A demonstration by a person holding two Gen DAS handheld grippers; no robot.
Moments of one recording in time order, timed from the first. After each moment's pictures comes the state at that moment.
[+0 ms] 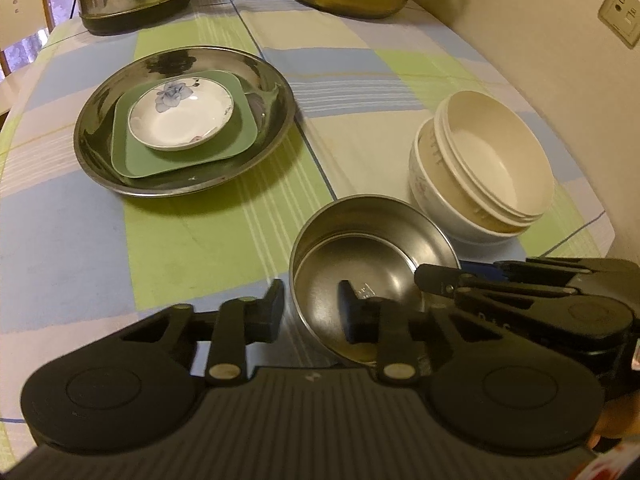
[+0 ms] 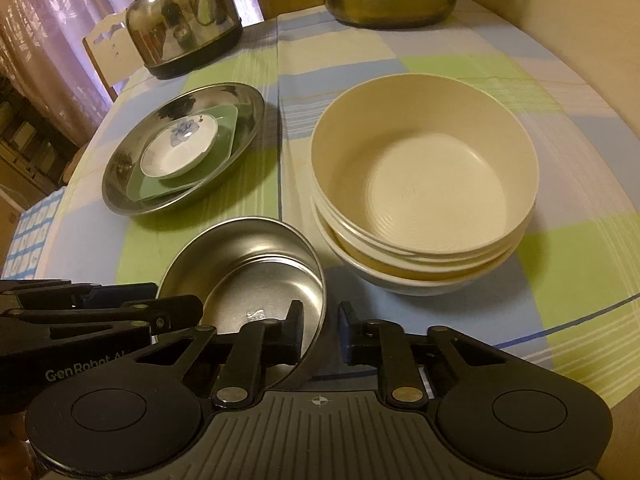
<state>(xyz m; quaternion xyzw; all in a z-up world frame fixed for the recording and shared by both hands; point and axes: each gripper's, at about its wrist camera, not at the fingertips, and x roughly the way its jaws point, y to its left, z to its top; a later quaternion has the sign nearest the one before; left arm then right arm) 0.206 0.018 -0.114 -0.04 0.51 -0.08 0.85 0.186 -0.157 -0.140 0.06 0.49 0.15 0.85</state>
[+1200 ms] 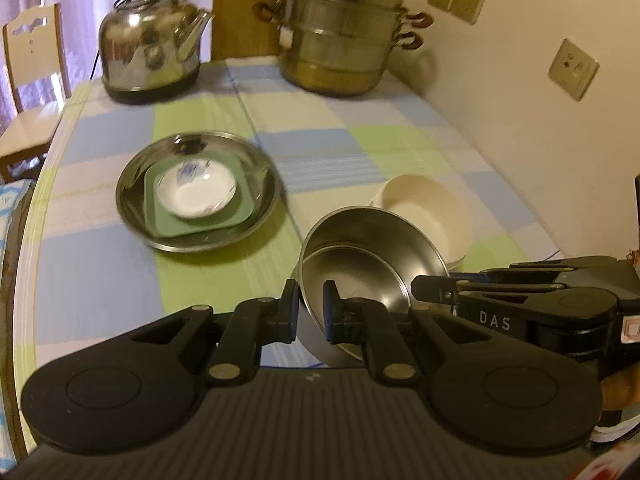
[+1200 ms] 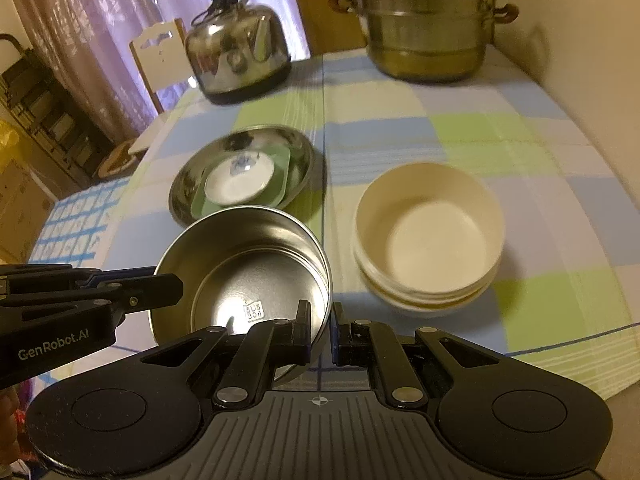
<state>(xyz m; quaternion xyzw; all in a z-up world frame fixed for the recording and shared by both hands) 0.159 0.016 -0.022 -0.05 0.43 -0.09 0.90 0.154 -0.170 -0.060 0.05 0.45 0.20 0.87</state>
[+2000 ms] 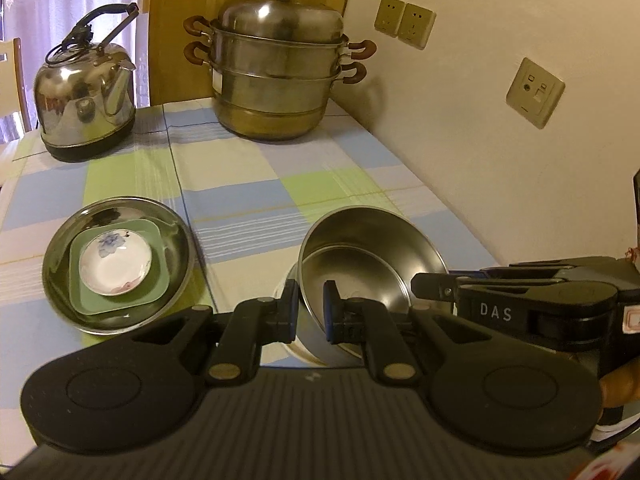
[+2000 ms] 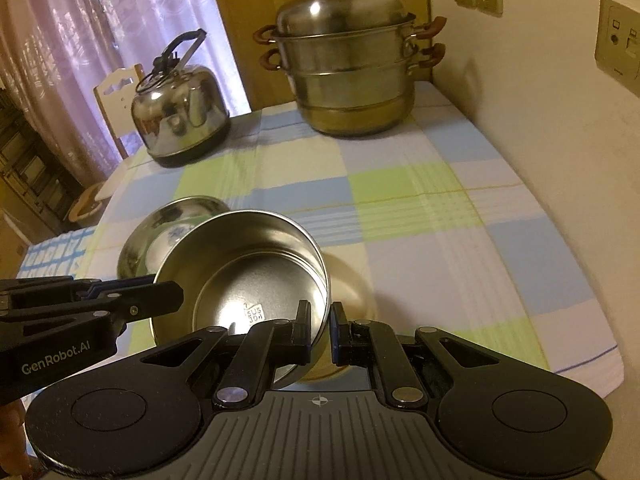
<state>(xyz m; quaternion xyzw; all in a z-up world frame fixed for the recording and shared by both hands) 0.212 -0.057 -0.003 -0.05 0.39 -0.13 0.91 0.199 -0.254 -0.021 0.06 0.42 0.15 0.89</state>
